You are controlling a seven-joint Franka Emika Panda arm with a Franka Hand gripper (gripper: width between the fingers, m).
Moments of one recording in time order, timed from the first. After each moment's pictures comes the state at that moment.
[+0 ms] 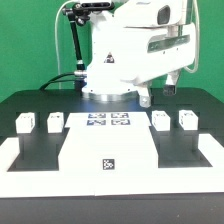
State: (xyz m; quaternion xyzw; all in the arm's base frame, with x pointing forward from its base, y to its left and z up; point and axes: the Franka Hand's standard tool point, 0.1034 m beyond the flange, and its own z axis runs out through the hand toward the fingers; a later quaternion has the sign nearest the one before) arm 0.561 0.055 0.112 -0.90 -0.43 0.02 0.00
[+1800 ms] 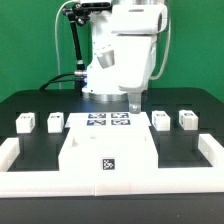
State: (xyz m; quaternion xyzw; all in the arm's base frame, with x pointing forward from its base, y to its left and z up) arm 0.550 0.019 0.096 -0.77 -0.64 0.01 0.00
